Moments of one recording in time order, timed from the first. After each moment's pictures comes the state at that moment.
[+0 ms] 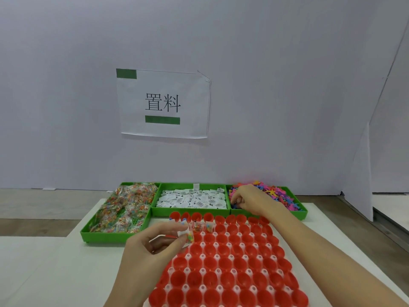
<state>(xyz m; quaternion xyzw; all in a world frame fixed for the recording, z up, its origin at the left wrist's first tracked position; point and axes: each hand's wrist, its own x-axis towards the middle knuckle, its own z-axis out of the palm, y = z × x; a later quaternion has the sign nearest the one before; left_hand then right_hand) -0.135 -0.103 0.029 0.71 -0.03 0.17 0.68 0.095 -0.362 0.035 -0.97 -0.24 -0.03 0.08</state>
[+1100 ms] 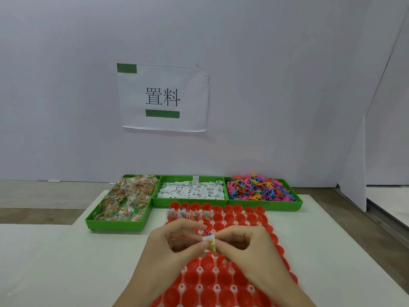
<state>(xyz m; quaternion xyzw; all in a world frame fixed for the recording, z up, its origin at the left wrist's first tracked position) -0.152 -0.131 0.030 0.73 -0.07 0.09 0.68 -0.125 -0.329 0.027 -0.79 -0.20 -0.02 0.58</state>
